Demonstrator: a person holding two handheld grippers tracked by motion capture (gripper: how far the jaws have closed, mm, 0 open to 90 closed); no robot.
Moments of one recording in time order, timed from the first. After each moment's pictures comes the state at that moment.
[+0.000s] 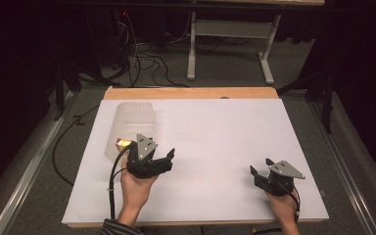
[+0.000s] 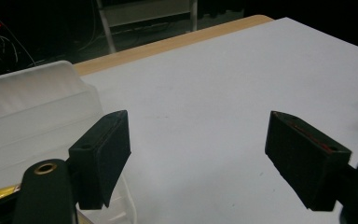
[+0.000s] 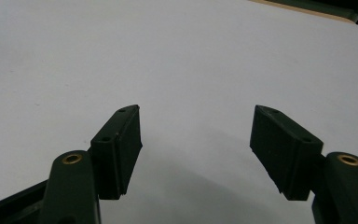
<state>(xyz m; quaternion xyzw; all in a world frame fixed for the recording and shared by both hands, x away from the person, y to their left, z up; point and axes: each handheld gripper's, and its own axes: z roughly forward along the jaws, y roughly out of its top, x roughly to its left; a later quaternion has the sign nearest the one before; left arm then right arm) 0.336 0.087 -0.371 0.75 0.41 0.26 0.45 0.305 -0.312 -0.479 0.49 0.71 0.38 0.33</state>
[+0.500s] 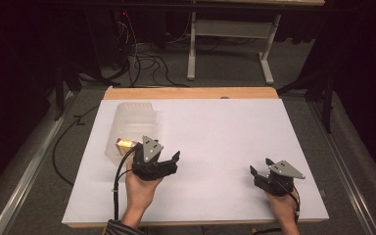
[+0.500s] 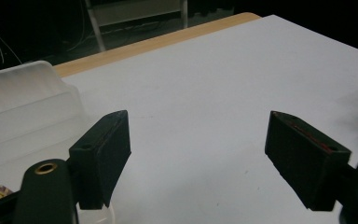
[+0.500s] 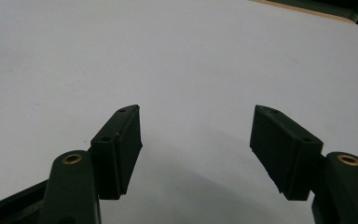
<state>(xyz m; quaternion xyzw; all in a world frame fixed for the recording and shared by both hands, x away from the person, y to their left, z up) 0.333 0.075 -0.374 0.76 0.40 0.25 0.45 0.305 -0.311 -0.479 0.49 0.71 0.38 0.33</state>
